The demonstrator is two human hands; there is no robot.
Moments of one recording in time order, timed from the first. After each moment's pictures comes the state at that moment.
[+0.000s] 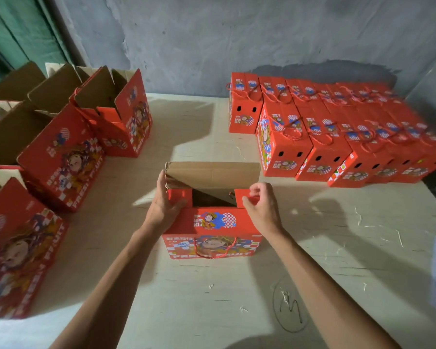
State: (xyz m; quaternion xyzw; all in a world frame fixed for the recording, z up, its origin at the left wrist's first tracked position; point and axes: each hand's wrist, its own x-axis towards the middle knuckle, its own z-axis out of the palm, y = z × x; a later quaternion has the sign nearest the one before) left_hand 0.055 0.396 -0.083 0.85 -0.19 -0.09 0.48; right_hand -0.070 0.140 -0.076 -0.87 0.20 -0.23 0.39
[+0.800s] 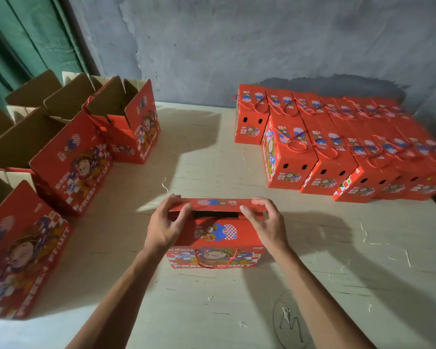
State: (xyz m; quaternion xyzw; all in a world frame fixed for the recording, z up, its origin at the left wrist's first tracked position) left_hand 0.032 0.398 -0.097 0.83 -0.16 0.02 0.53; right_hand -0.081 0.129 -0.089 -0.82 0.20 -0.22 0.50
